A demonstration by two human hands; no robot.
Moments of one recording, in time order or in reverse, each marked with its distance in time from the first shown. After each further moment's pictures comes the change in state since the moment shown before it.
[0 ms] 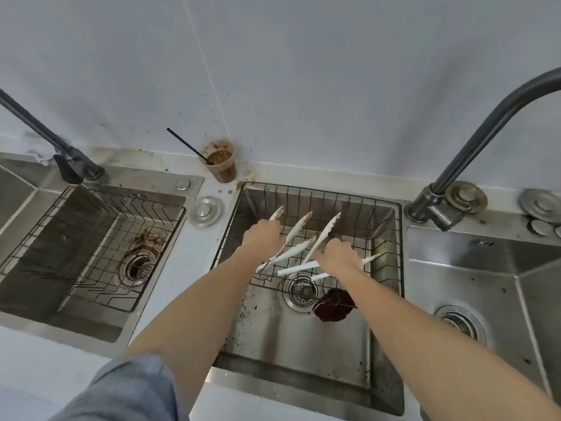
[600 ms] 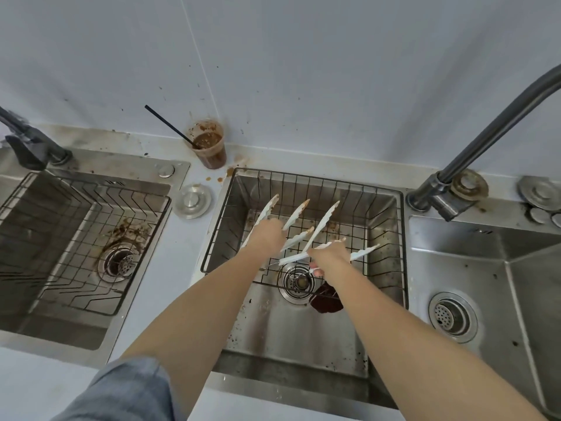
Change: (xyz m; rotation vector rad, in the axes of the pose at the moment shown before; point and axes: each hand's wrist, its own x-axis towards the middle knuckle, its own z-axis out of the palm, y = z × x) left_hand 0.019 -0.003 0.028 -0.102 -0.134 0.008; right_hand 0.011 -0.009 0.027 0.657 -0.054 0.396
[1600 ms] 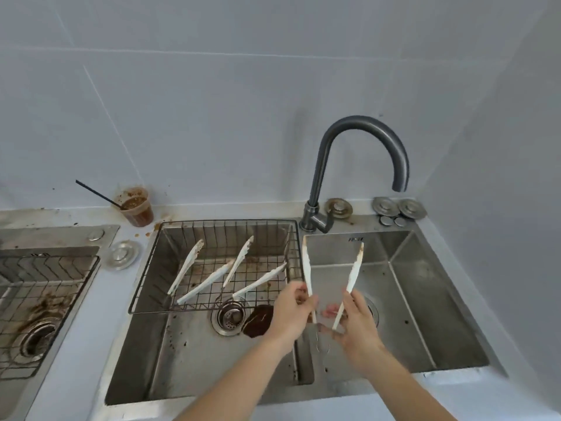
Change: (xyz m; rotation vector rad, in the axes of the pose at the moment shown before) left_hand -0.178 0.176 0.087 -0.960 -0.075 0.193; right_hand -0.114 0.164 -0.171 0.950 0.018 -0.258
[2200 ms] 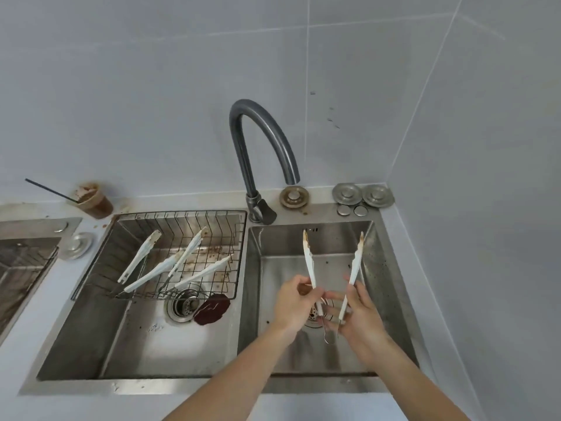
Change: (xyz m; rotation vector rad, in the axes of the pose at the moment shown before) left_hand 0.032 0.027 0.188 0.060 0.129 -0.060; right_hand 0.075 -0.075 -0.171 0.096 -0.254 0.084
